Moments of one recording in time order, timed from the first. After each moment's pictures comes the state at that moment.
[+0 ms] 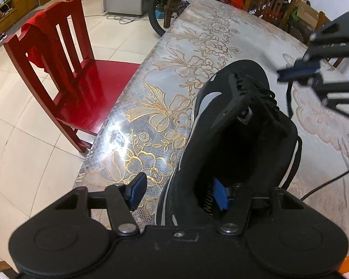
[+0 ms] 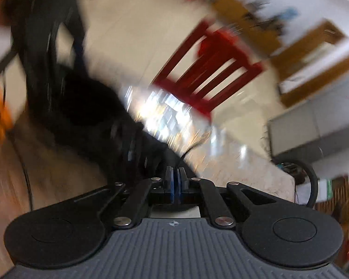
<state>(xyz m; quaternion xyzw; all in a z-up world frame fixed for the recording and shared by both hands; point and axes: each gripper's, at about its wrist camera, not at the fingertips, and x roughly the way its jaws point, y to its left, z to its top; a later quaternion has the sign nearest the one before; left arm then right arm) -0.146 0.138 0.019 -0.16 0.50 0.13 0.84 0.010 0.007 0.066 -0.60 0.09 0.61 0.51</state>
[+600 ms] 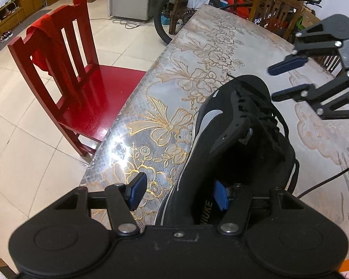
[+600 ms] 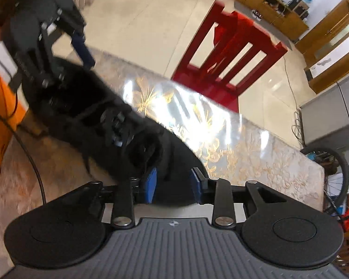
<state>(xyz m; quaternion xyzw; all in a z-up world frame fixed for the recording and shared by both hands) -0.135 0.141 0.027 -0.16 0.49 0.14 0.84 0.051 0.037 0.066 -0.53 0.17 0.66 0.51</state>
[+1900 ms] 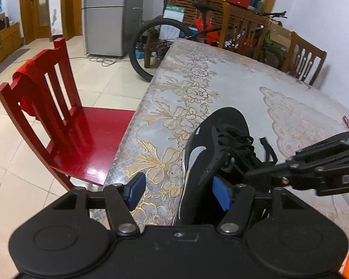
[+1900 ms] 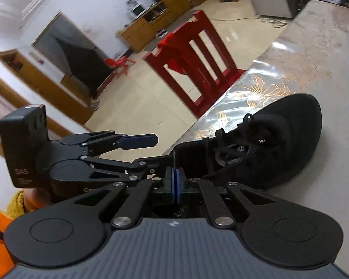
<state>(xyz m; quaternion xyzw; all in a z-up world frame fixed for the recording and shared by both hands) -0.147 0.154 0.054 -0.12 0.42 0.08 0.90 -0.018 -0.023 0.070 -0.01 0.48 0.57 0.66</state>
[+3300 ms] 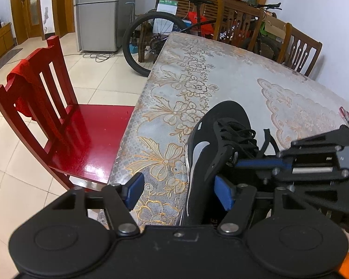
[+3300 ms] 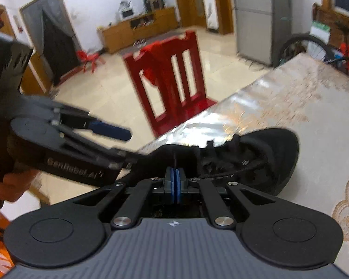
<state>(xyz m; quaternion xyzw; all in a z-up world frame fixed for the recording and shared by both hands) -0.145 0.163 0.052 -0.11 0.44 0.06 0.89 -0.053 -0.006 0.055 -0.12 0.37 0.53 0.75</state>
